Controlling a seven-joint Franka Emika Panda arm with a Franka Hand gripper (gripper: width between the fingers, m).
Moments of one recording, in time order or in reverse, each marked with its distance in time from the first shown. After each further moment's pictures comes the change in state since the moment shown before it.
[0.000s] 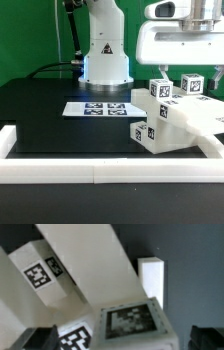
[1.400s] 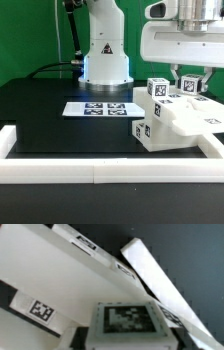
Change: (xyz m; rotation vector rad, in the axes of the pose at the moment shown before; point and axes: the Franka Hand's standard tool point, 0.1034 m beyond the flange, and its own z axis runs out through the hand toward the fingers) arm 0.001 -0.003 0.001 0.010 0.022 0.749
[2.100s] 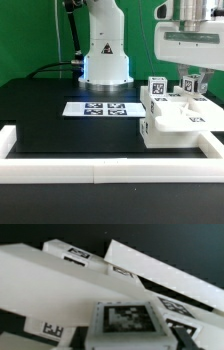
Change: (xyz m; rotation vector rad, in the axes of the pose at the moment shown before) arm -0.003 -0.001 0.000 0.009 -0.020 0.502
